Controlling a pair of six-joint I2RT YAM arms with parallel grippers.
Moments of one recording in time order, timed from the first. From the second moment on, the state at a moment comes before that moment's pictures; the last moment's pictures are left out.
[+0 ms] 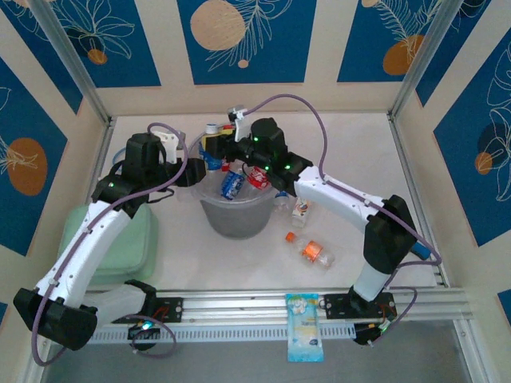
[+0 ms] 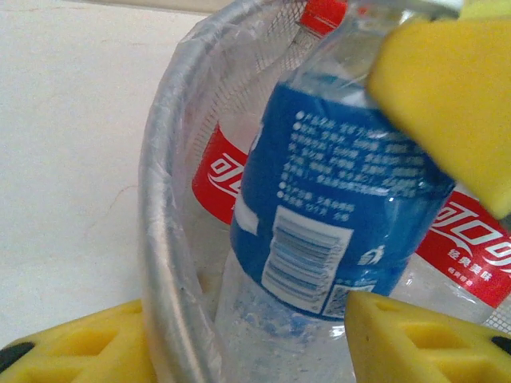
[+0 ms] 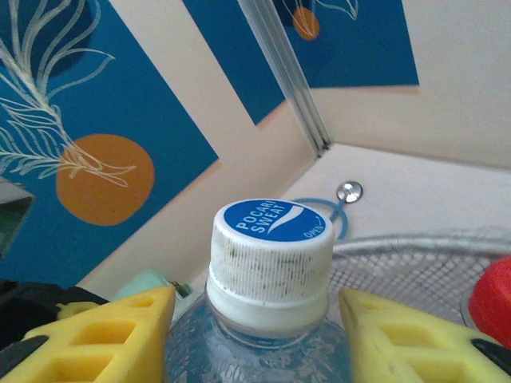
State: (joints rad) left arm -0.36 1.12 1.20 -0.69 0.24 -0.33; right arm 0.78 1.69 1.43 0.10 -0.18 0.45
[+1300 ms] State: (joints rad) left arm -0.36 1.12 1.20 -0.69 0.24 -0.34; right arm 0.74 1.76 1.89 -0.64 -0.05 0.32
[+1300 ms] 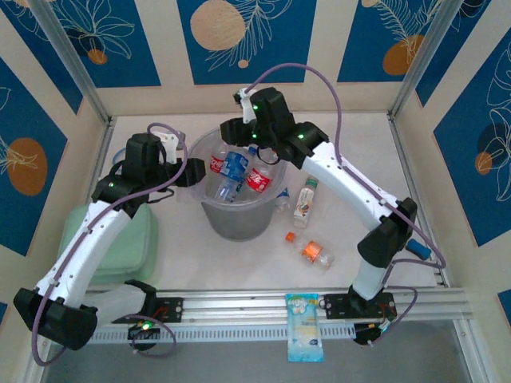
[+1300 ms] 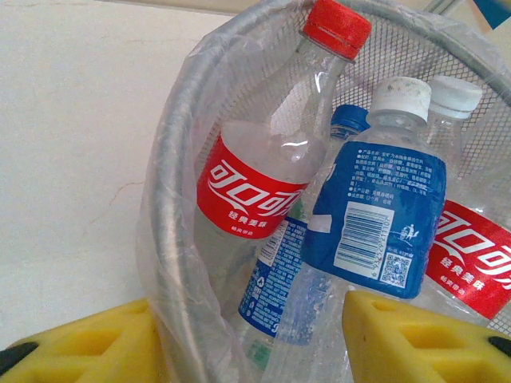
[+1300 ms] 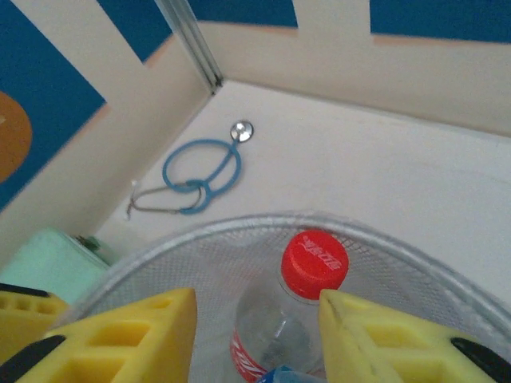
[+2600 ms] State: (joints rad) left arm -0.36 1.12 1.20 -0.67 0.25 -0.34; right arm 0.48 1.25 1.44 -0.66 -0.03 0.41
